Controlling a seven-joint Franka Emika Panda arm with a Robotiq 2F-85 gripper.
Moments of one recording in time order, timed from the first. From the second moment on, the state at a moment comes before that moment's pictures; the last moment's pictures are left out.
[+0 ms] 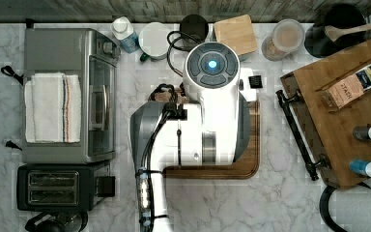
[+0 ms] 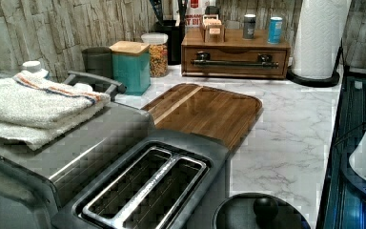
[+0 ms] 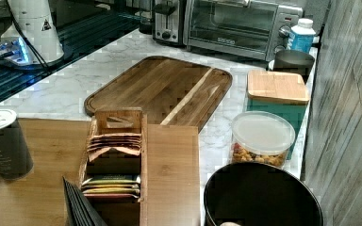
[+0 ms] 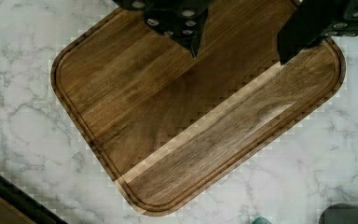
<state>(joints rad) -0.03 0.06 0.03 -1.86 -0.04 0.25 -0.10</state>
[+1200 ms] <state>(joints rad) -0.05 -0.04 0.01 -2.14 -0.03 0.42 -0.91</state>
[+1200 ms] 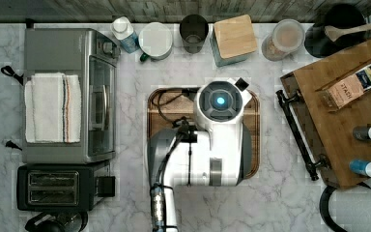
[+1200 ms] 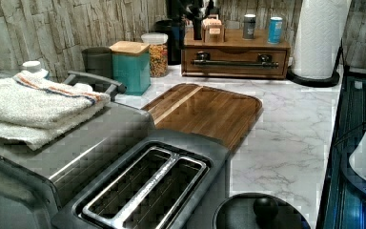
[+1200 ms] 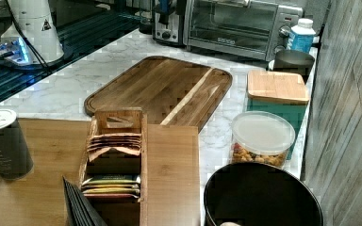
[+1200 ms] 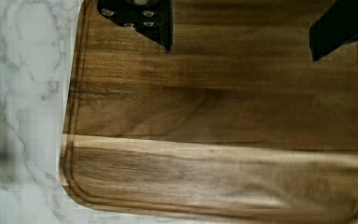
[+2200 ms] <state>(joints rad) -0.22 -0.02 -0.20 -2.21 -0.01 0.63 -1.47</state>
